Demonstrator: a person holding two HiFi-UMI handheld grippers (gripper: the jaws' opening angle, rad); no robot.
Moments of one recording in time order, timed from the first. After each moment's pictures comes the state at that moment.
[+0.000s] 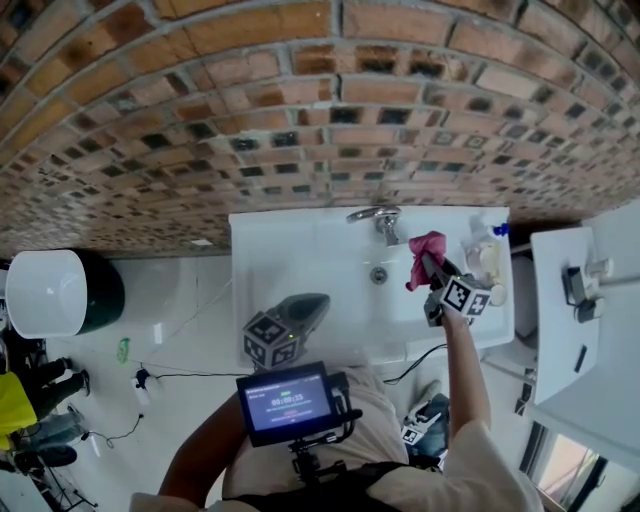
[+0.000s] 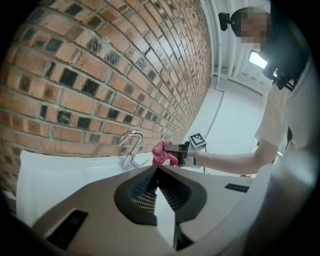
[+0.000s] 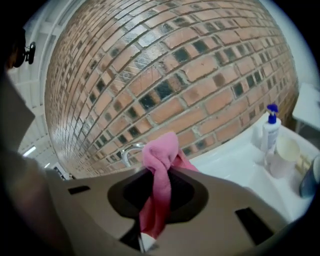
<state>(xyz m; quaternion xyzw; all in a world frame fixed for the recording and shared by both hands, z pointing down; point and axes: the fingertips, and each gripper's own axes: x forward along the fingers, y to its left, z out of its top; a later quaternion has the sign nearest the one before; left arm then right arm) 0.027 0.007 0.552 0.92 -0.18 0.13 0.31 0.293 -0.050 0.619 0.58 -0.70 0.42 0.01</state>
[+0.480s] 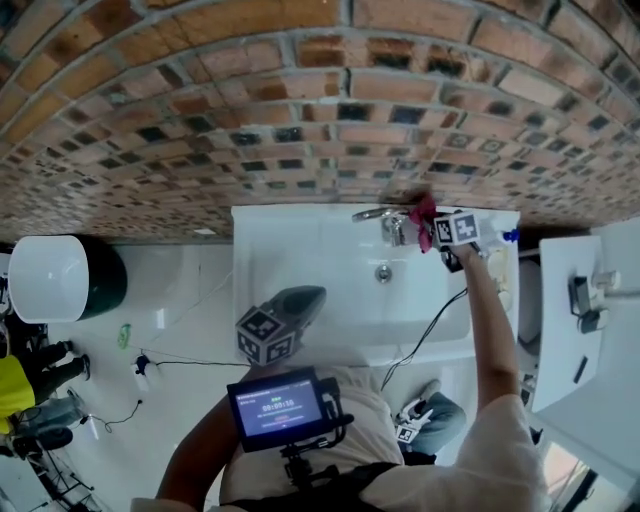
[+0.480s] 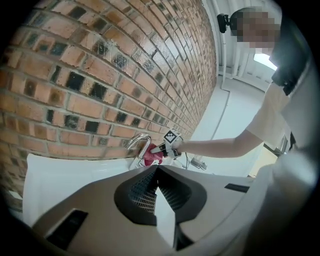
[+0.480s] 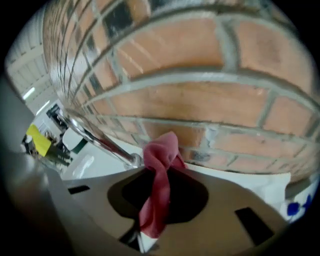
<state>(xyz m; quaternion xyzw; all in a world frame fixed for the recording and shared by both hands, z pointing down) 0.019 -0.016 0.553 0.92 -0.21 0.14 0.31 0.324 -0.169 0.722 0.48 -0.71 0.39 0.34</state>
